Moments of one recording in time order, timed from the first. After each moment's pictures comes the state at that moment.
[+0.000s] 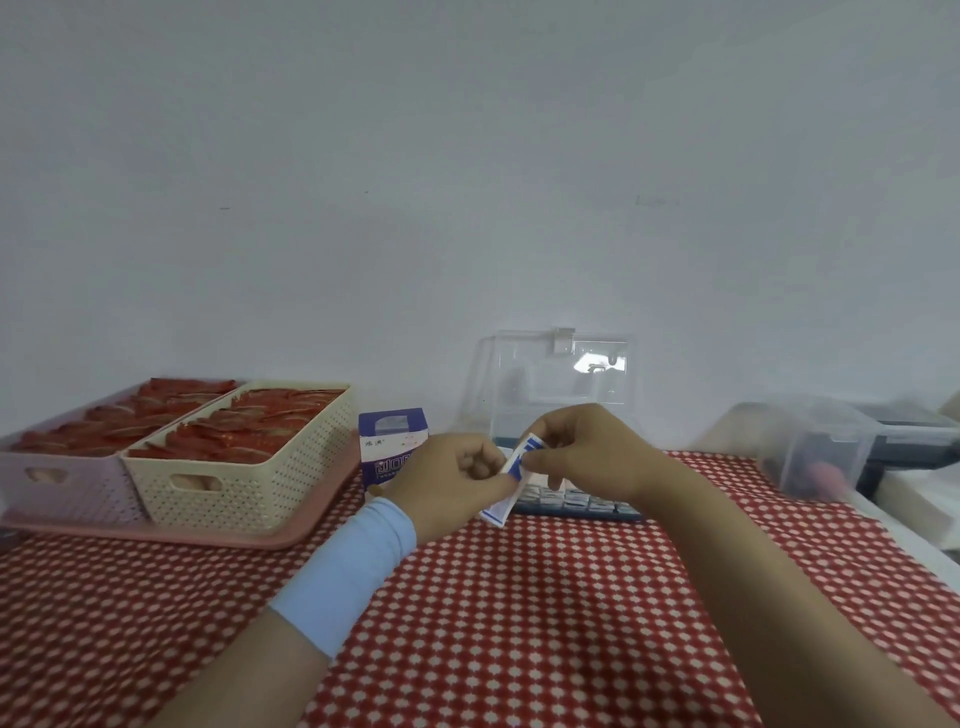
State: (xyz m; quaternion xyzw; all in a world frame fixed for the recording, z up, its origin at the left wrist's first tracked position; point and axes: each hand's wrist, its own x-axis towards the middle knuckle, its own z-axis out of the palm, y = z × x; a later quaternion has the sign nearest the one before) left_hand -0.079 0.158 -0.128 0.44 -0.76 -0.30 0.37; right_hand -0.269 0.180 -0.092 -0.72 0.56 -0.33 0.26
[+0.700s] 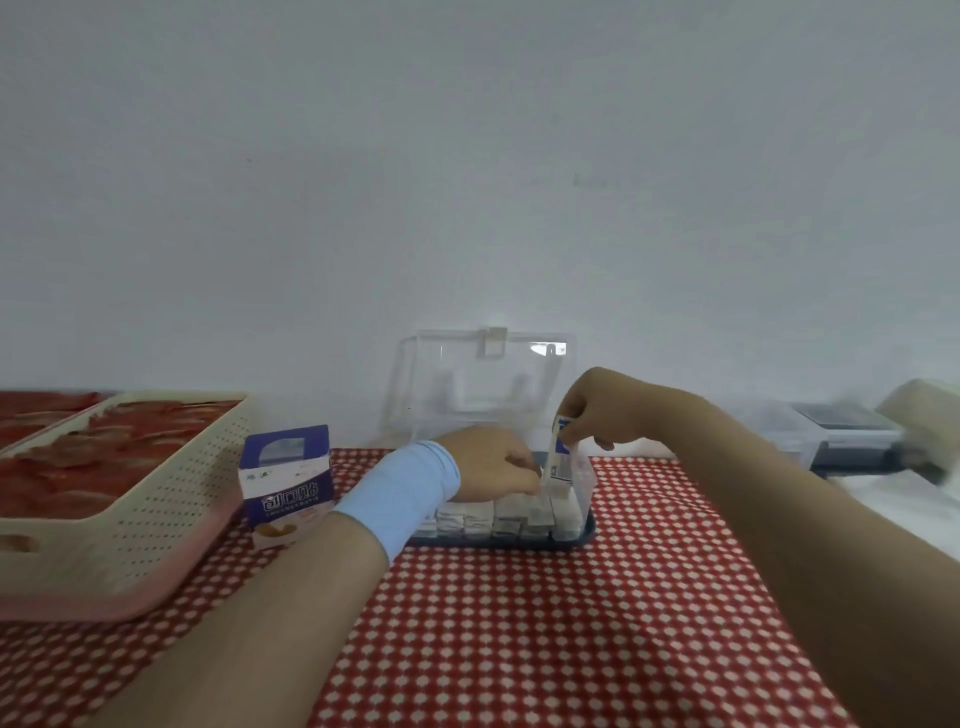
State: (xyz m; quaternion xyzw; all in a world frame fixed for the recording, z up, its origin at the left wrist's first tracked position) left_hand -0.199 0.067 -0.108 0.40 -0.90 -0.20 0.02; right_hand -0.402 0.071 -0.072 -0.71 0.68 -0.09 0.13
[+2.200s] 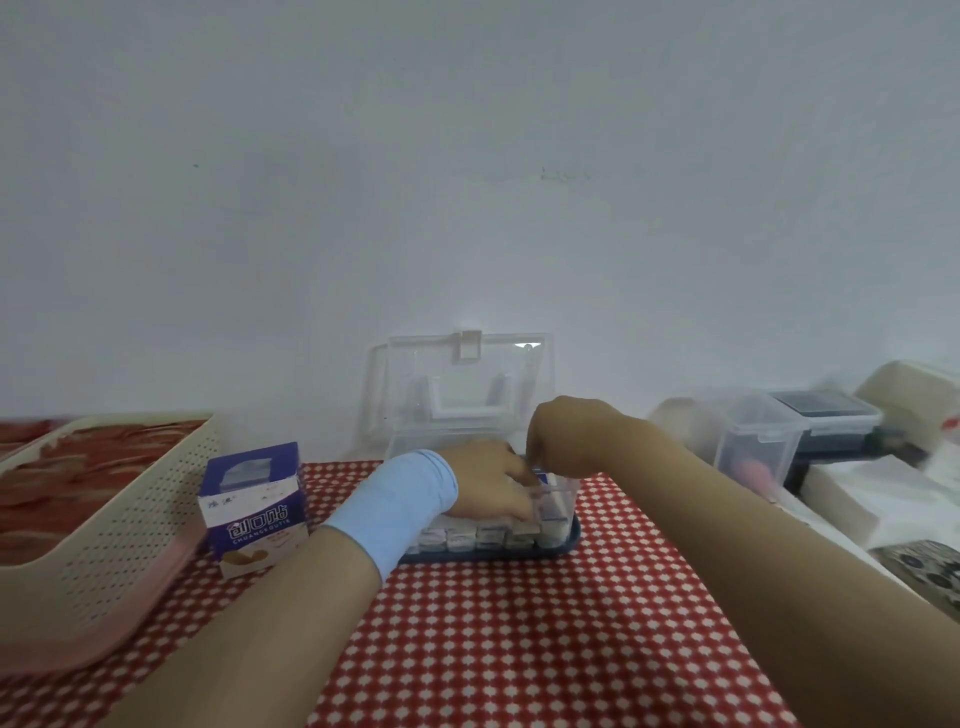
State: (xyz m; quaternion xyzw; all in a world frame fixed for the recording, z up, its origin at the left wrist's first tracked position) left_hand -0.222 0.064 -0.109 0.38 -0.91 -0.16 -0.04; right_hand -0.382 0.066 -0.104 -0.73 0.68 0.02 -0.03
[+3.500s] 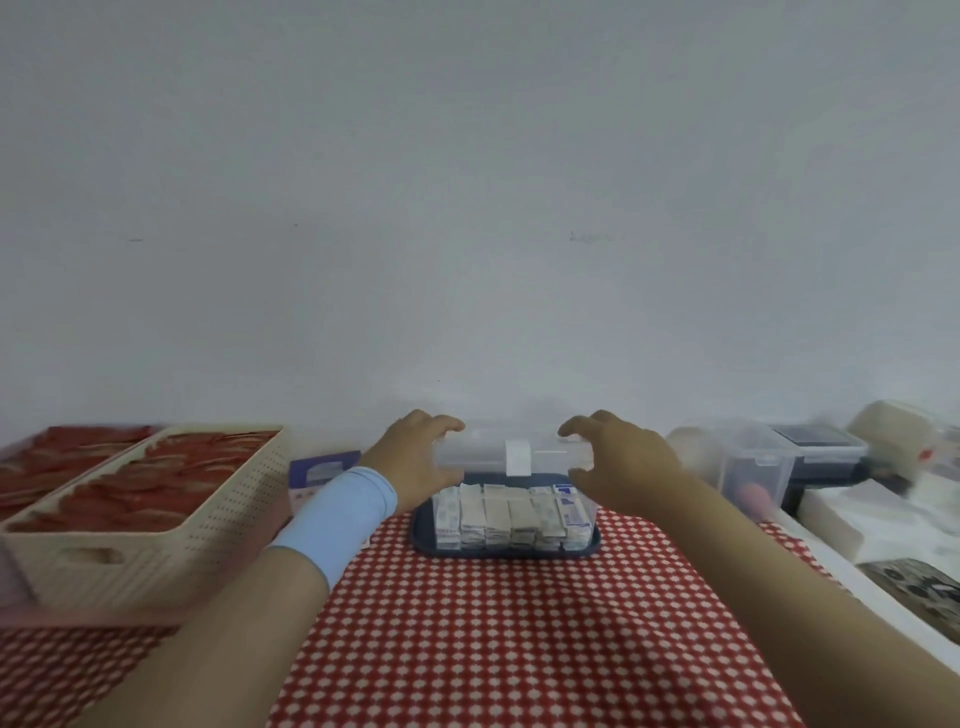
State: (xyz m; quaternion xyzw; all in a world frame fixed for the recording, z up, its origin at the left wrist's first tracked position) left_hand -0.110 0.067 -0.104 0.46 -0.85 -0.11 0.24; right_hand -0.365 0.147 -0.094 -0.68 0.71 -0.16 -0.09
